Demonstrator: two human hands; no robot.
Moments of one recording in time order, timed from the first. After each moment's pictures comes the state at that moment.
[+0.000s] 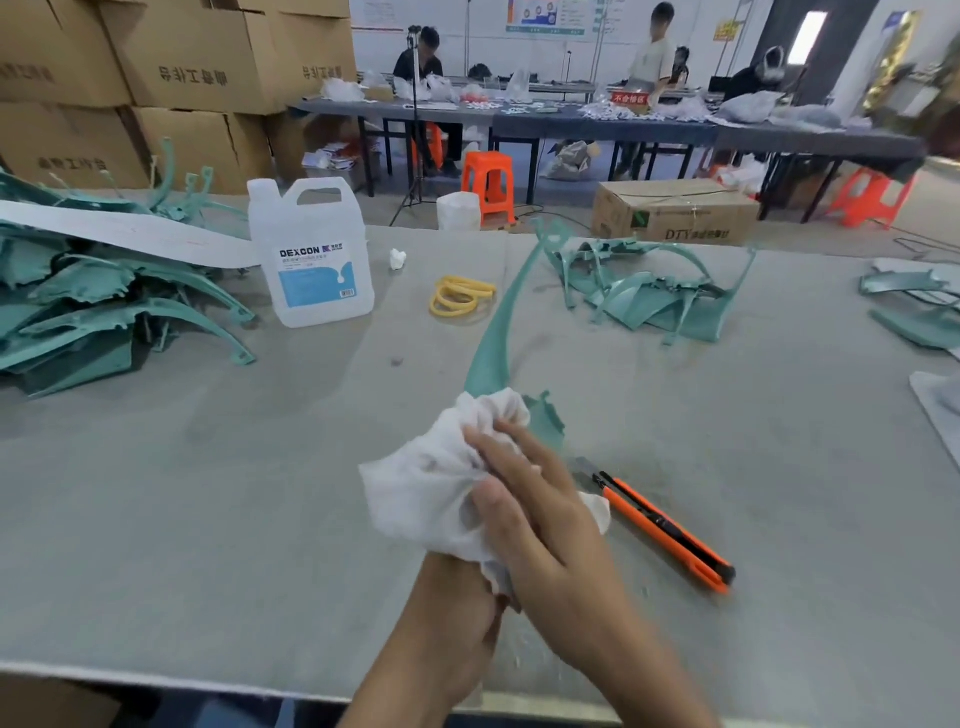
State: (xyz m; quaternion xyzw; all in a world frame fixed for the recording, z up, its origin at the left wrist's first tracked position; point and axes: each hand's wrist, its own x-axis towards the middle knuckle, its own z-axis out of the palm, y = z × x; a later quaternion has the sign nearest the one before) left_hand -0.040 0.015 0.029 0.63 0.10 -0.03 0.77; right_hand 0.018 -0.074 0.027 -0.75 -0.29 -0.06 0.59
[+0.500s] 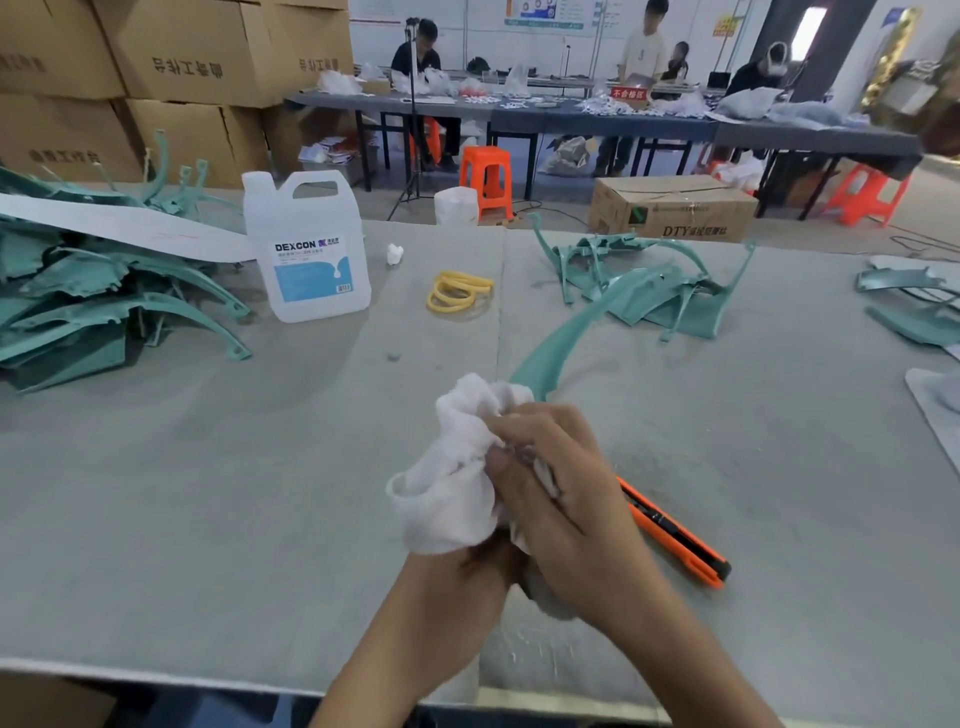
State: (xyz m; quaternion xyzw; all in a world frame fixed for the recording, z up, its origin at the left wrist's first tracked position) left_hand -0.024 0.025 0.024 0.73 0.03 0.07 0.68; right_hand 0.029 -0.087 0.049 -0.75 -0.33 -0.11 0.57
